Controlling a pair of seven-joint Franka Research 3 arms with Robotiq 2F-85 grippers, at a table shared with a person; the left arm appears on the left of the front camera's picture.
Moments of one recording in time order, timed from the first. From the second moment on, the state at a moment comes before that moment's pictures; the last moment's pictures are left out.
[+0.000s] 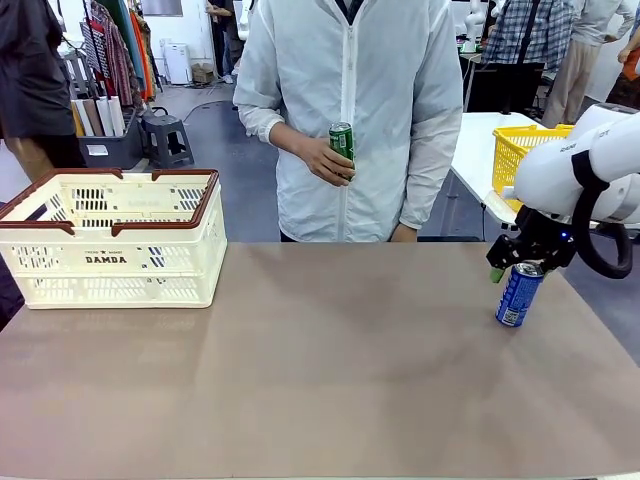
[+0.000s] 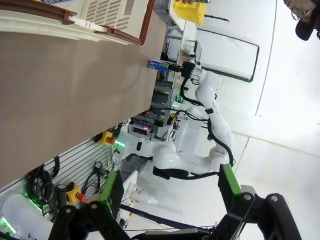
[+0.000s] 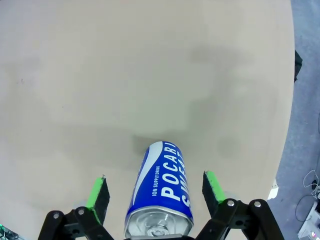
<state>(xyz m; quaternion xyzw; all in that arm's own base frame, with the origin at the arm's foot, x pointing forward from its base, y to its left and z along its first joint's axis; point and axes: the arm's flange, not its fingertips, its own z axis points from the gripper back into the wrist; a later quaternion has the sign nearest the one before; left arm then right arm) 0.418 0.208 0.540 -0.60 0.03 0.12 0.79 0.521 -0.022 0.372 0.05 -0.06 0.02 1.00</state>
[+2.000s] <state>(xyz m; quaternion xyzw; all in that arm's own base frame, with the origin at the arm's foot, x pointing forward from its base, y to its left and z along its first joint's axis) 0.419 0.208 0.540 -0.60 0.03 0.12 0.79 0.322 -0.001 0.528 -0.01 -0.05 -0.02 1.00</state>
